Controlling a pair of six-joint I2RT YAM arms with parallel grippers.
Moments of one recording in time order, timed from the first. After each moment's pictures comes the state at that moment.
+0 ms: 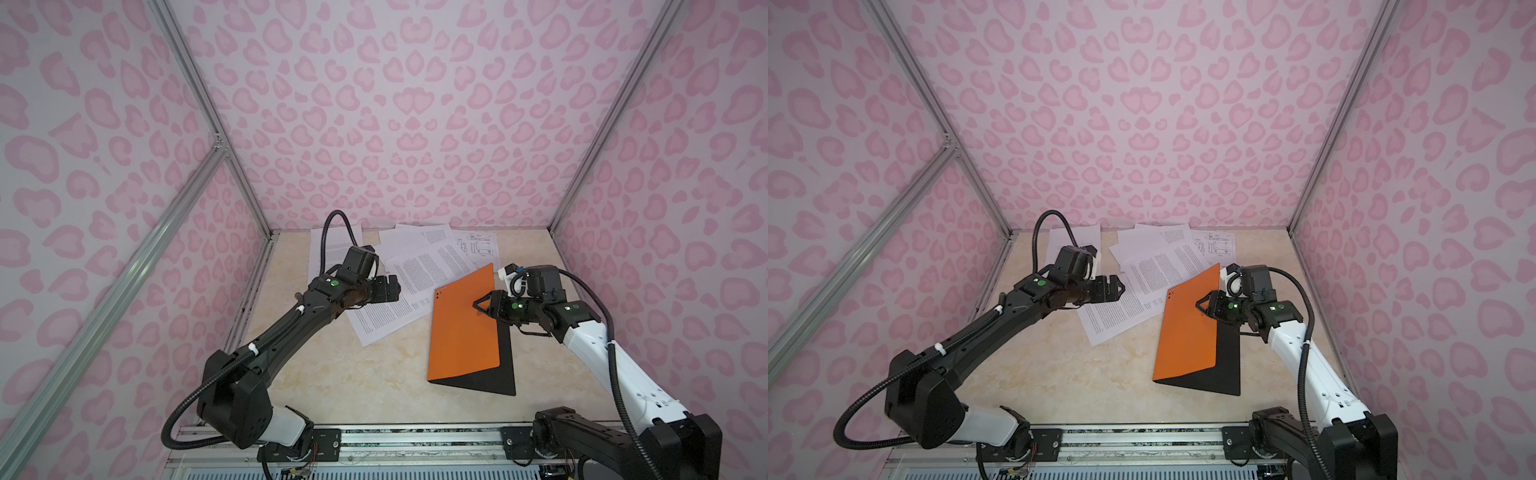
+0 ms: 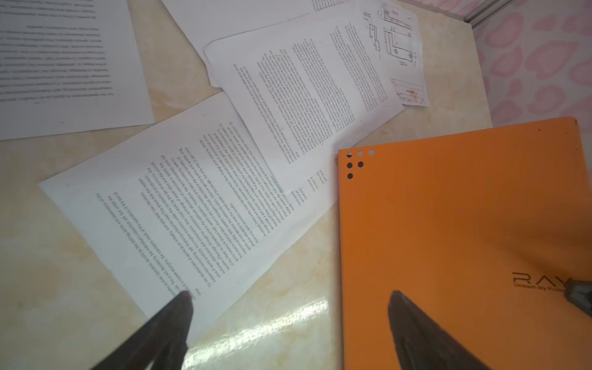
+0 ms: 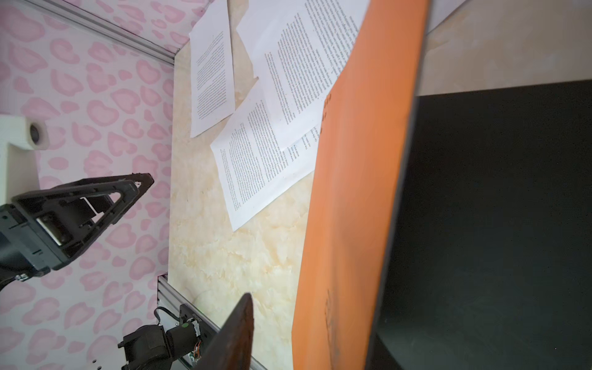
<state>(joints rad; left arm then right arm) -0.50 1.41 1.19 -0.63 0.11 -0.50 0.21 1.14 0.93 -0.62 -0.53 0.56</state>
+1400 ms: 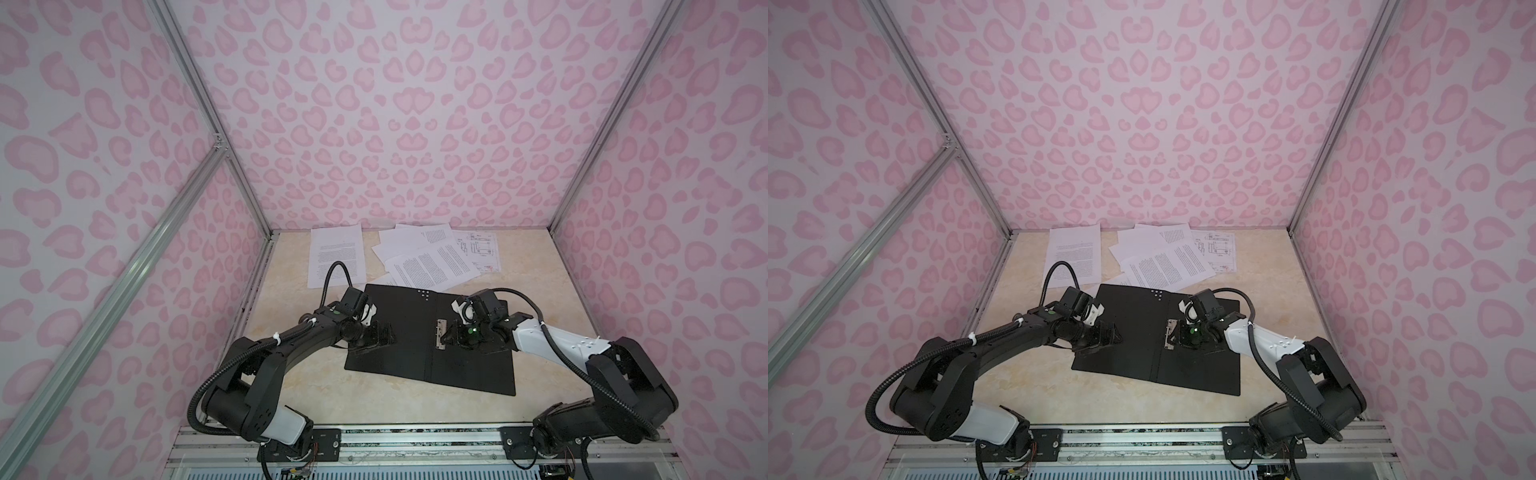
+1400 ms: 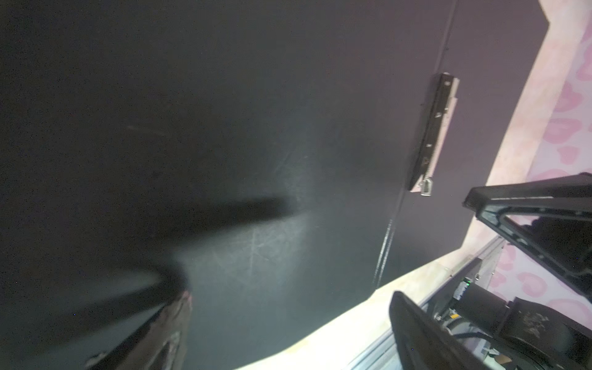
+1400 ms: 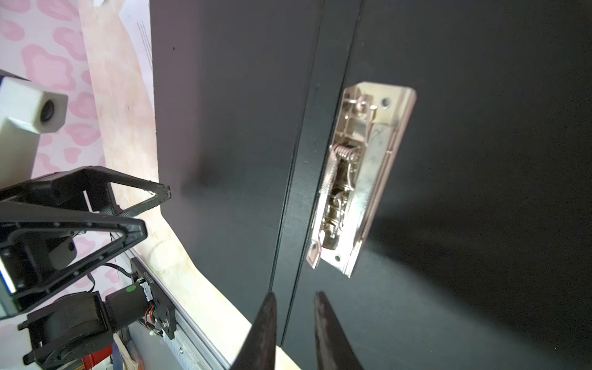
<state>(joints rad) -0.48 1.50 0.77 -0.48 0.44 -0.58 0.51 1.47 0.71 -0.27 -0.49 0.64</state>
